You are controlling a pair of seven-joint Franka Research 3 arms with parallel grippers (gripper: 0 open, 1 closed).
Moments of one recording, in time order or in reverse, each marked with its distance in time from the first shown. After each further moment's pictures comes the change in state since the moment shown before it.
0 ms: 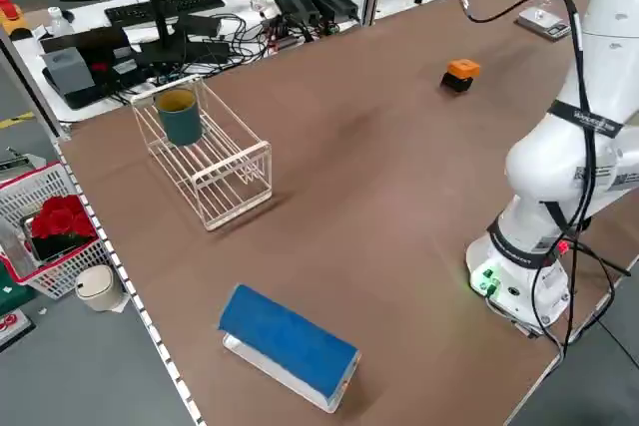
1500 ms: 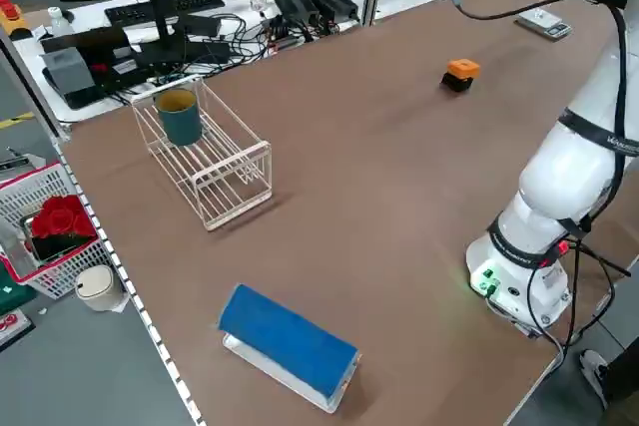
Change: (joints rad) left arm 0.407 -0.244 -0.015 0.020 -0.080 -0.280 0.694; right arm 0.008 0.000 0.007 0.000 0.000 0.033 0.000
